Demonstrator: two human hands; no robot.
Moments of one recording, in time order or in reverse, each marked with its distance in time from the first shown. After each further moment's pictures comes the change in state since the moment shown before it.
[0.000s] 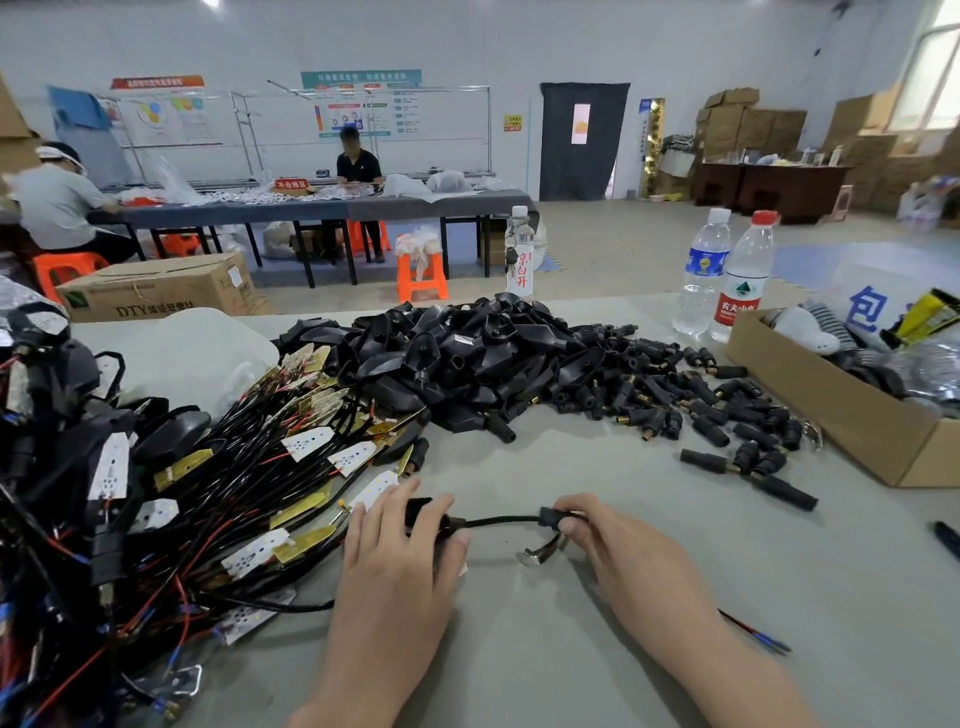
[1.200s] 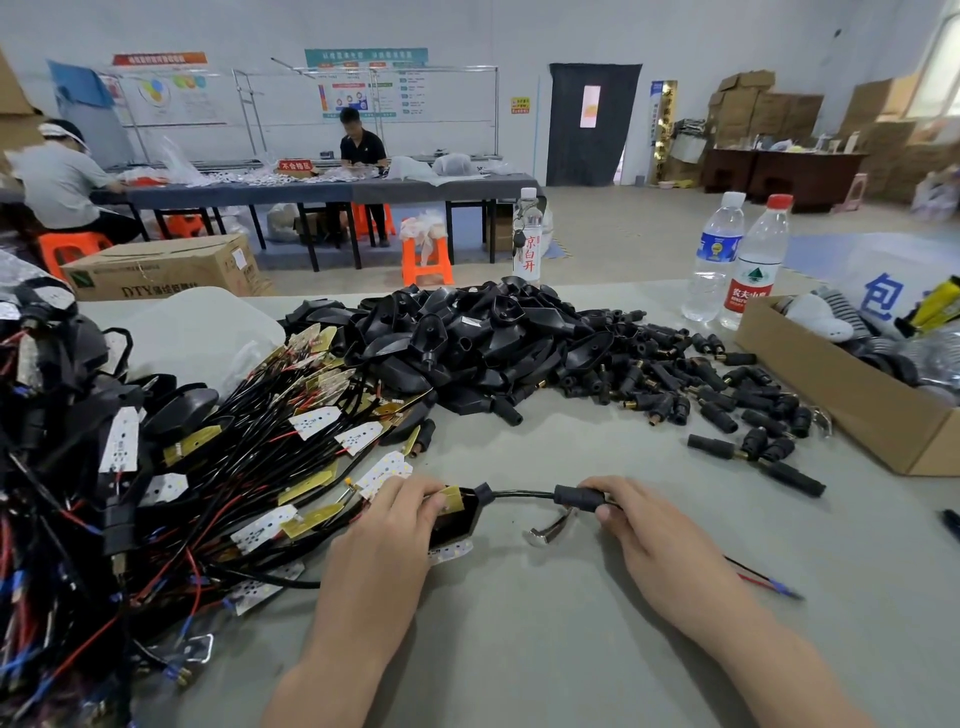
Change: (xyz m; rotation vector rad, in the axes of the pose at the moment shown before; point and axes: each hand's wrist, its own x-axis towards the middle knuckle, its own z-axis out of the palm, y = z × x) left_hand 0.004 -0.010 -0.011 -0.171 0.006 -0.058; right_hand -0.001 0.016 -0.011 0.093 -0.034 -0.059
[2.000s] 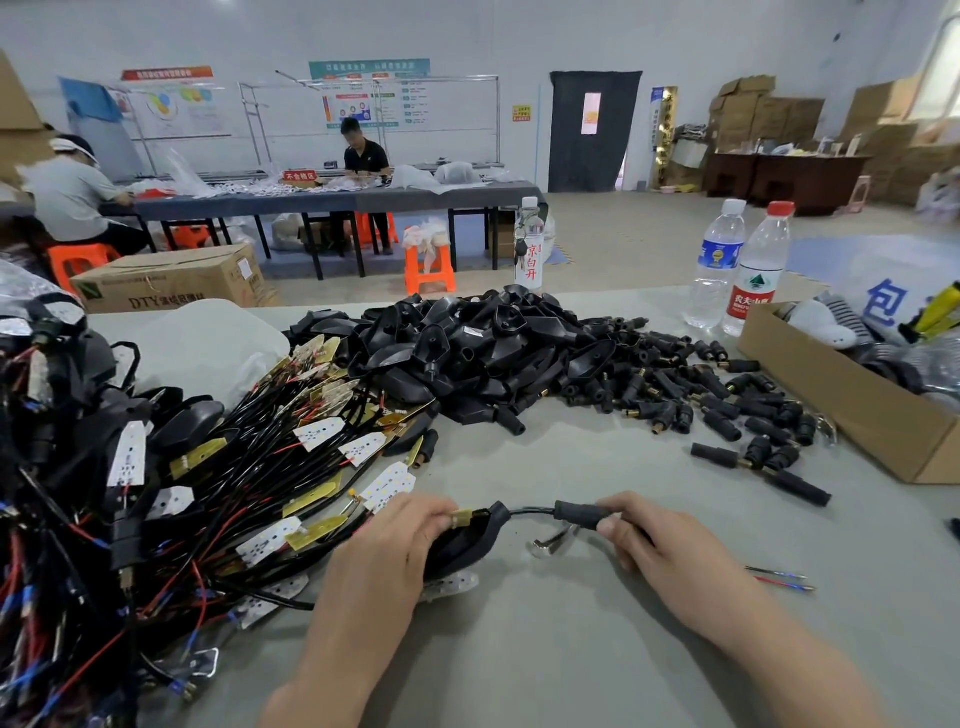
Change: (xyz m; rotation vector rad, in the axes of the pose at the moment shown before) left_hand 0.003 -0.007 -0.005 -0.161 -0.094 -0.061; right_hand 0.001 0.013 -0.007 0.201 -0.076 0.037
